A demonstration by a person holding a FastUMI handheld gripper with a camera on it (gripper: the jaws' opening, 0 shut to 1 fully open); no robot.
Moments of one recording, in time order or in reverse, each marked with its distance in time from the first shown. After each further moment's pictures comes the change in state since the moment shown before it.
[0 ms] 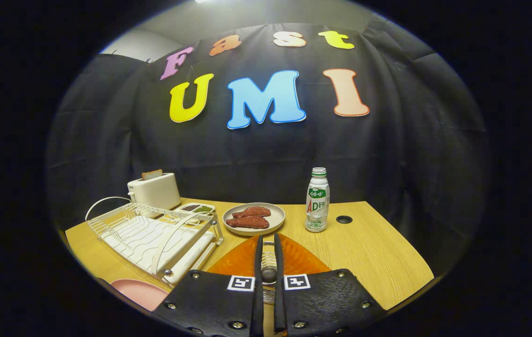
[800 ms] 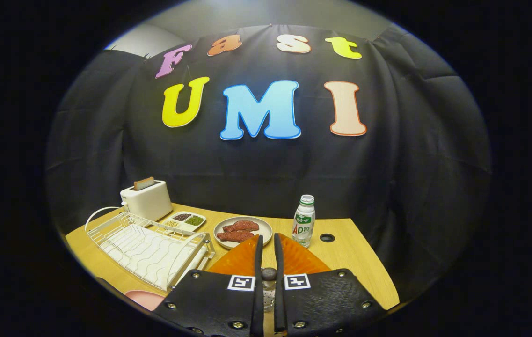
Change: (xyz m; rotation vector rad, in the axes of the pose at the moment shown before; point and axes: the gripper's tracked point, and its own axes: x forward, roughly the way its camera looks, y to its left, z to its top) arm -0.026 -0.012 0.095 -0.049 0.000 -0.075
